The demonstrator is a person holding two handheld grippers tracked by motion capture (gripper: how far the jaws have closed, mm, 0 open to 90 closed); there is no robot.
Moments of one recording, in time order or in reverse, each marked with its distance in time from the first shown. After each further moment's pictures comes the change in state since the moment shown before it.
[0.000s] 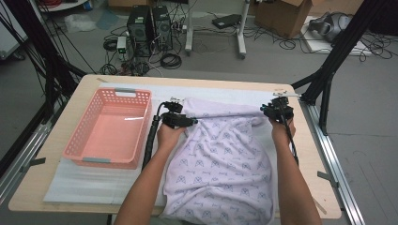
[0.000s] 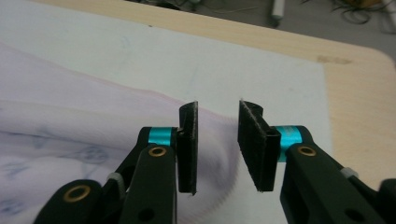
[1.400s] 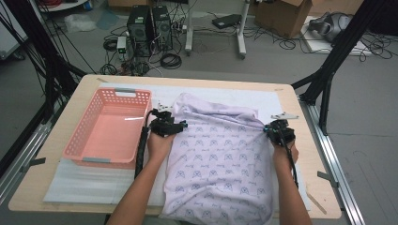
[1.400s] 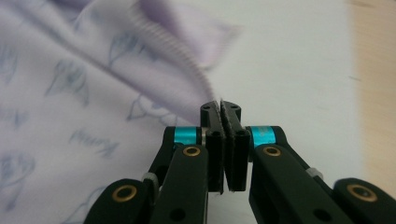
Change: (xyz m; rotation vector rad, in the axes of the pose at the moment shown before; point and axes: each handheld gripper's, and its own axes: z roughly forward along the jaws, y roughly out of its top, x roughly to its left) left arm 0.009 -0.033 -0.039 -0.126 0.103 0.024; right arm 0.027 -0.057 -0.046 0.083 -0.044 -0.077
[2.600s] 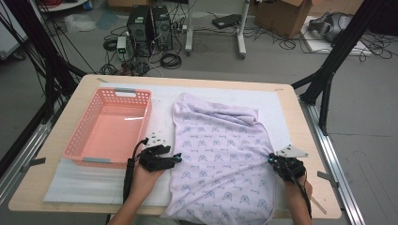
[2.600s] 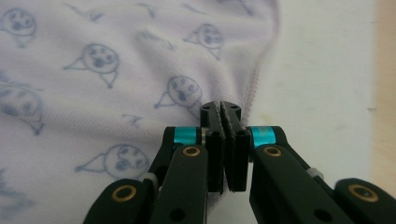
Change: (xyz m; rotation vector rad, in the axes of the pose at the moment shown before) left arm -0.023 -0.069 -0.073 0.066 -0.163 0.099; right arm 0.022 -0.081 -0.072 -0.023 0.073 -0.173
